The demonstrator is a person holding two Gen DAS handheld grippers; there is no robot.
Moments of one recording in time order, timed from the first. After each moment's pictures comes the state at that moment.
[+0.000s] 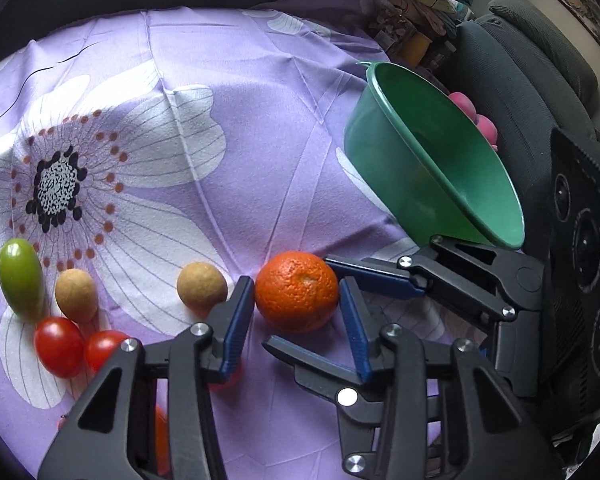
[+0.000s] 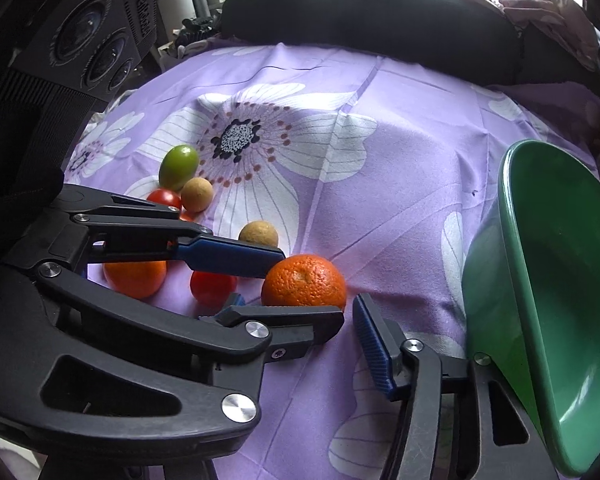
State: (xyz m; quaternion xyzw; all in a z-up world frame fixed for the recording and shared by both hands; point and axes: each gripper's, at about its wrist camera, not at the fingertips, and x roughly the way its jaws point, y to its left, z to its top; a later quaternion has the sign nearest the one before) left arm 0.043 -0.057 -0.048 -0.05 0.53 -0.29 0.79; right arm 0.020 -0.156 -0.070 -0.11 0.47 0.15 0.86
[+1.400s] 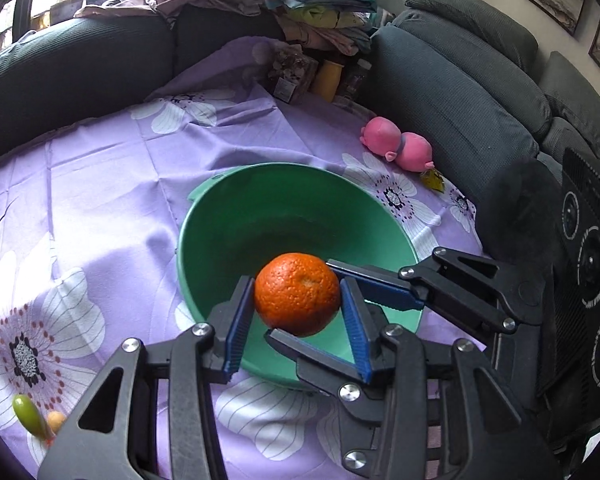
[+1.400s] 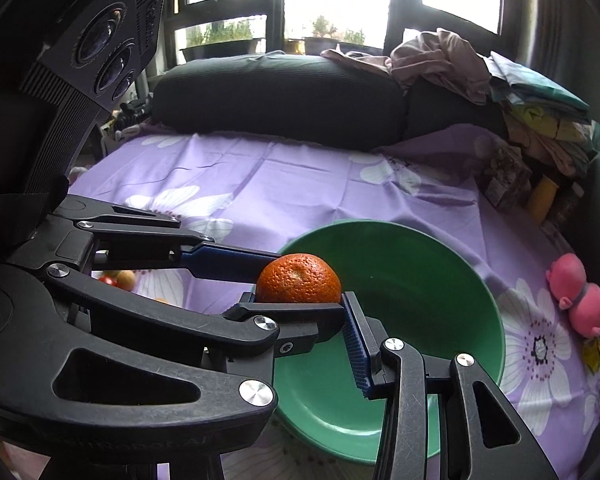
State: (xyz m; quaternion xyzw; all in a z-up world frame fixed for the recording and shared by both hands) left arm 0.061 -0.166 0.033 0.01 0.44 -0.39 0.81; right arm -0.001 -0.241 0.023 -0.10 0.36 0.03 0.93
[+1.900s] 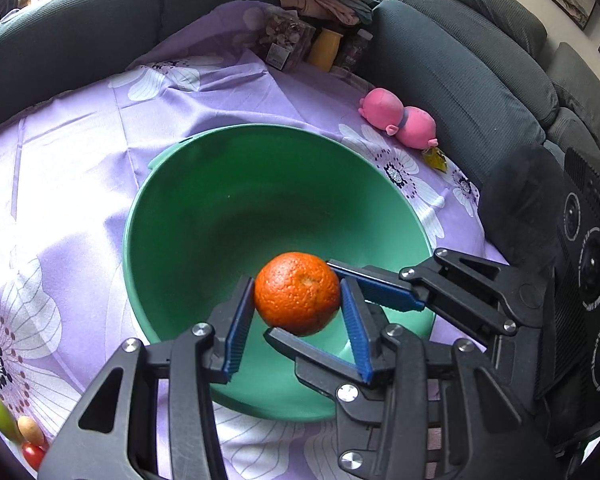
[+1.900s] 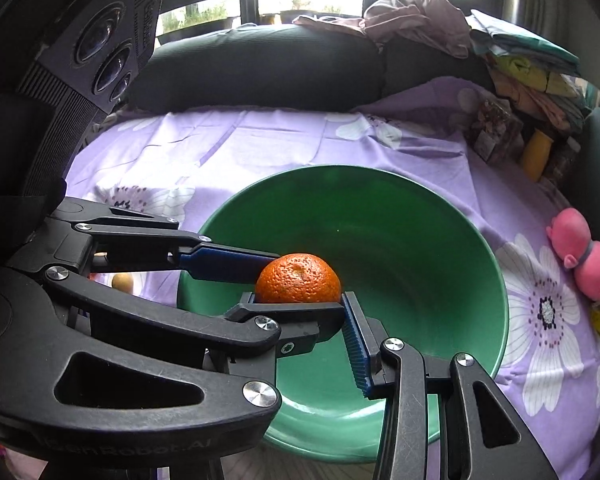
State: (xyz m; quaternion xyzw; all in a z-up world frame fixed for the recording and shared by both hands) left arm 0.070 -0.195 0.006 0.02 0.48 -0.39 0.79; right arm -0.001 -0.271 -0.003 -0.07 0.40 0.02 0.91
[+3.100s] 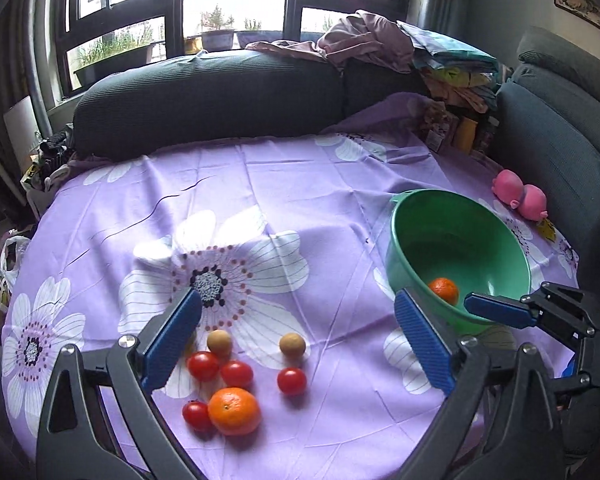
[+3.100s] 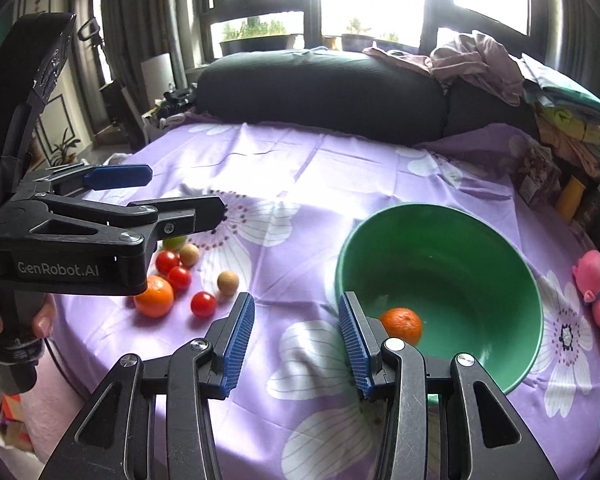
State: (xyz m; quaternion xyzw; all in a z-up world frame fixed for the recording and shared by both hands) left arm 0.006 -0.040 0.056 0.02 0.37 -0.13 0.92; right arm -0.037 -0.191 0.023 -0.10 0.37 0.11 0.92
